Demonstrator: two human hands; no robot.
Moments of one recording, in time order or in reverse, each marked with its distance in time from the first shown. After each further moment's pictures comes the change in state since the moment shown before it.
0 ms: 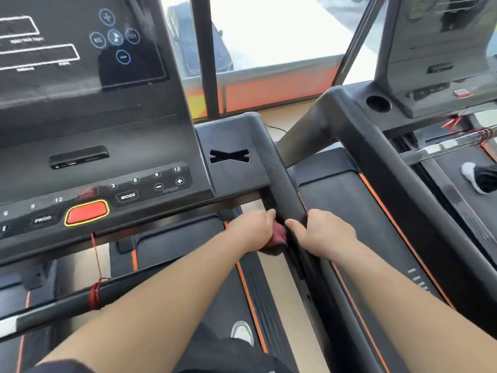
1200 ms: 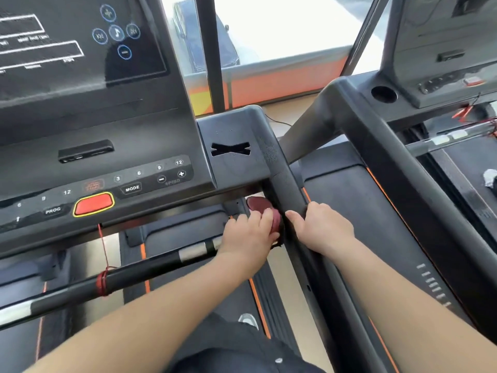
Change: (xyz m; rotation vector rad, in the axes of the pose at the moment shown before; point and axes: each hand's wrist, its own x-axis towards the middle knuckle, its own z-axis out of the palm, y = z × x) left_hand -0.048 -0.001 0.034 0.380 0.113 -0.052; right_hand -0.001 0.002 0.015 0.031 0.062 -0.001
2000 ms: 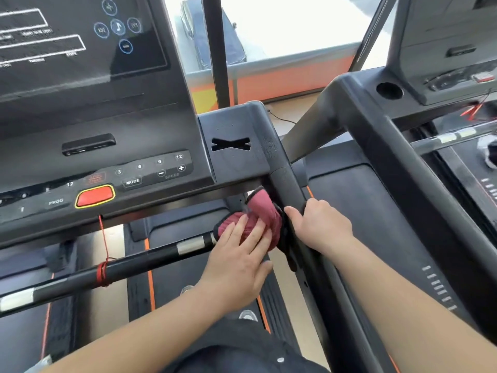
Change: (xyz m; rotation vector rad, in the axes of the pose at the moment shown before) left_hand -0.057 -0.006 0.024 -0.103 0.255 0.178; right_hand 0.002 0.003 0.006 0.021 0.035 -0.027
